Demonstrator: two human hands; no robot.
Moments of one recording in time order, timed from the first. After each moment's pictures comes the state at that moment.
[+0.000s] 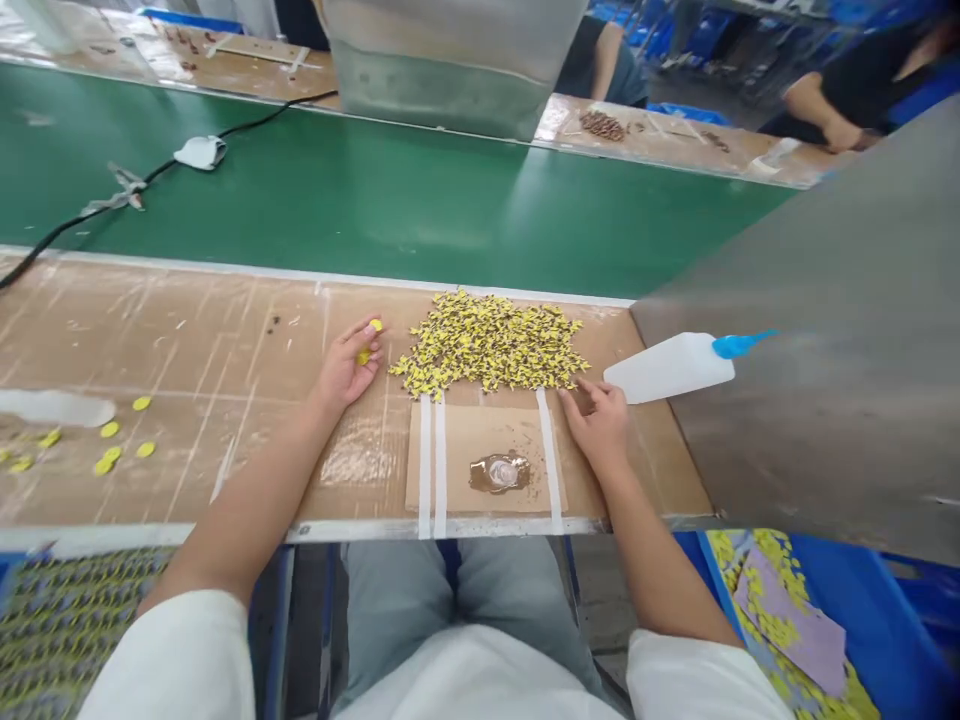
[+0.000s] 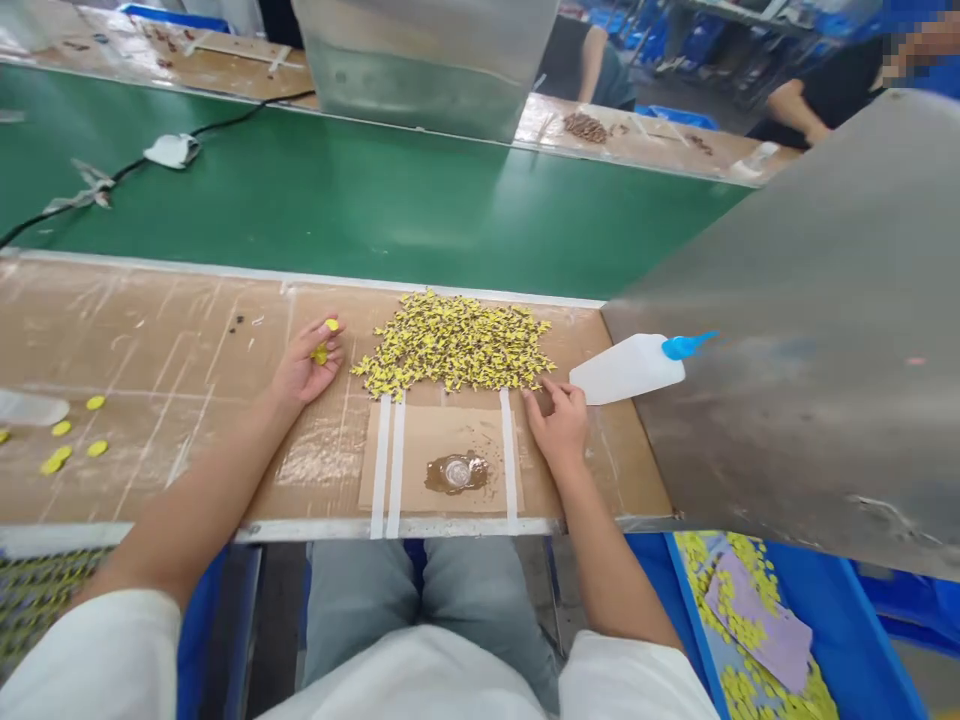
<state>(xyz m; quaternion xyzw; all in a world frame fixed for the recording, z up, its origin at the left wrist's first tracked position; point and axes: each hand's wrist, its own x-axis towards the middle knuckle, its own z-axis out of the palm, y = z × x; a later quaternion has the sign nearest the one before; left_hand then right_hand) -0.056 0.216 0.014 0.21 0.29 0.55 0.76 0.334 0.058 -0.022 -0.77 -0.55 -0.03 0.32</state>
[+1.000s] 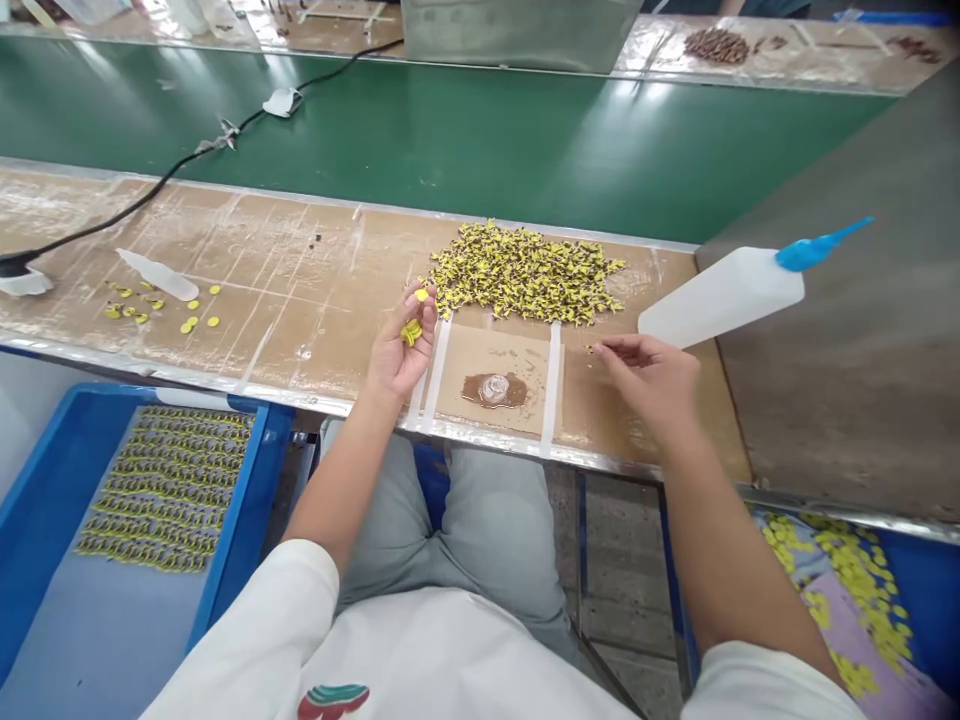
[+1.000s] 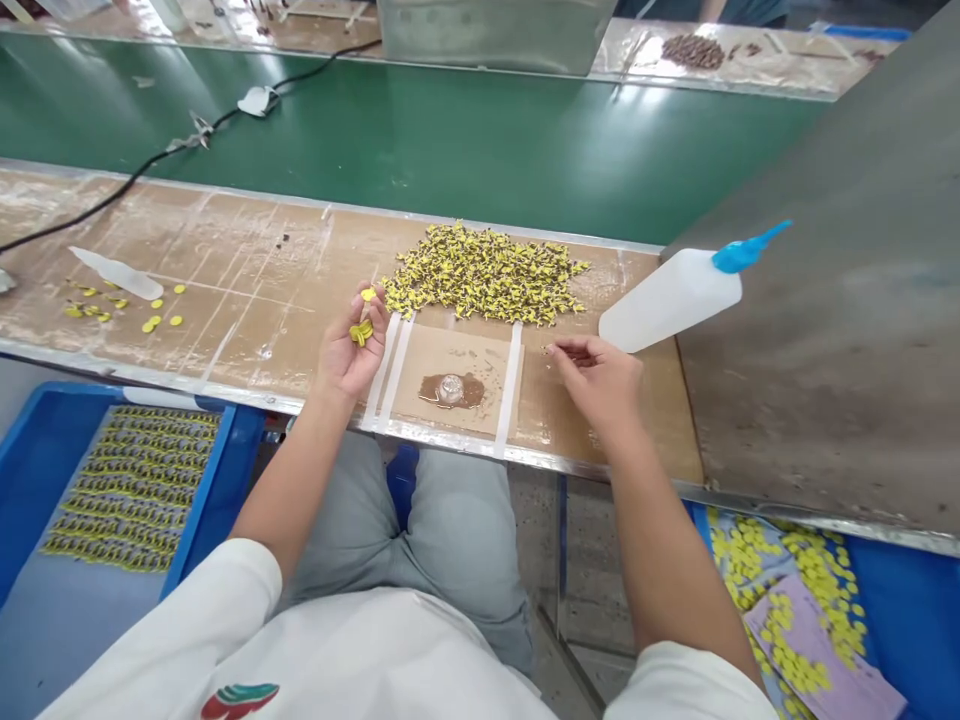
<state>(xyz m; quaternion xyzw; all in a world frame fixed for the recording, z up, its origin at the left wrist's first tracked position) 0.022 0.066 0.049 0.09 0.27 0.62 0.73 0.358 0.023 0.007 -0.64 -0.62 0.16 0.43</state>
